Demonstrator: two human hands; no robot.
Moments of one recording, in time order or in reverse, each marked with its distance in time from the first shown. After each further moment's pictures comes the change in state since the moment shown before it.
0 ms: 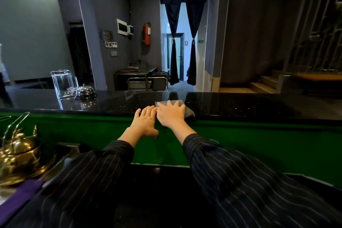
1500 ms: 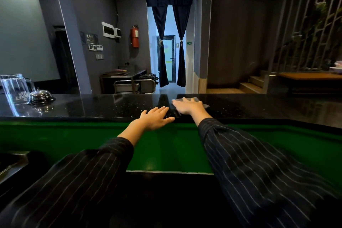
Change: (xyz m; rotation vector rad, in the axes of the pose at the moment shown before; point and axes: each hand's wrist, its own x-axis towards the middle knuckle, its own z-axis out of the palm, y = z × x) left_hand 0.059 0.196 -0.019 -0.150 -0.126 0.085; right_hand 0.010 0.249 -0.033 0.123 -0.249 0.113
